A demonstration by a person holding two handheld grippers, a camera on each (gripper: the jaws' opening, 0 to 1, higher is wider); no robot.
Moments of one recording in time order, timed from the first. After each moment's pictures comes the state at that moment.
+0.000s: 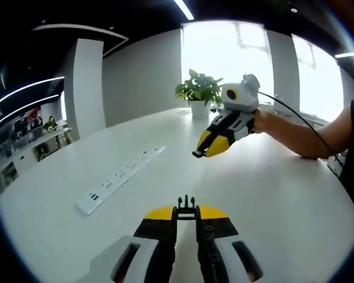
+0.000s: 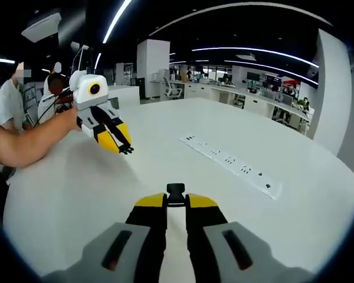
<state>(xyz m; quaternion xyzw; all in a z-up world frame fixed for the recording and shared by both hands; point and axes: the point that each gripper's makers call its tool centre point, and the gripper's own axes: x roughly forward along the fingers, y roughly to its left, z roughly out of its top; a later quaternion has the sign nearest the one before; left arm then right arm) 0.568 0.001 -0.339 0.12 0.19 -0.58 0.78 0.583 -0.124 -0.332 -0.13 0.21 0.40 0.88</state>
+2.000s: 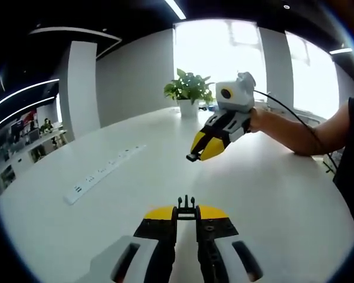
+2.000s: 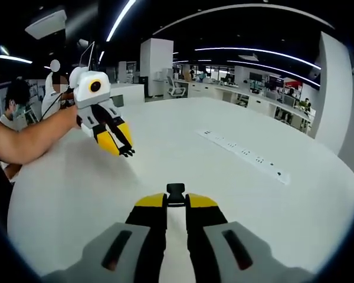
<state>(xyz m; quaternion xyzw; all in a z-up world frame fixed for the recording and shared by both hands) 0.509 0.001 -0.341 0.13 0.18 -0.59 0.77 0.529 -0.111 -0.335 -0.14 0.20 0.41 0.88</state>
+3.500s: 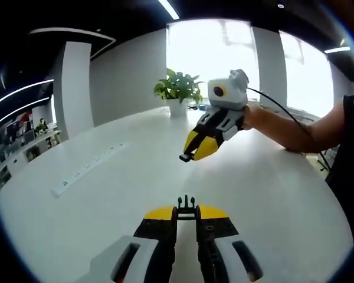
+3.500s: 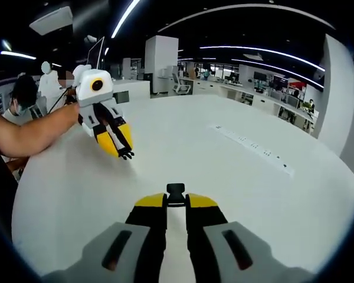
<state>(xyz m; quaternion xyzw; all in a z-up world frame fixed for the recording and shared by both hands) 0.452 0.002 -0.347 0.13 0.18 -0.61 0.76 0.485 -0.105 -0.340 -0.15 0.21 0.42 0.87</state>
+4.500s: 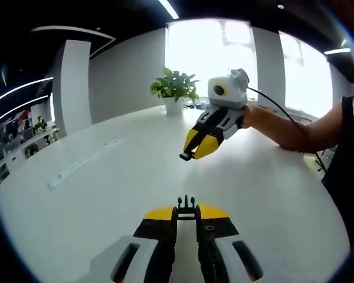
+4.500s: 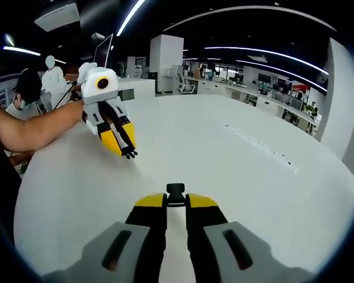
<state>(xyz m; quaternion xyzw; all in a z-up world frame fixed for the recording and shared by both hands) 0.413 -0.002 -0.353 0.13 0.19 -0.61 0.76 0.460 -0.103 -0.341 -0.16 0.20 0.44 0.86</state>
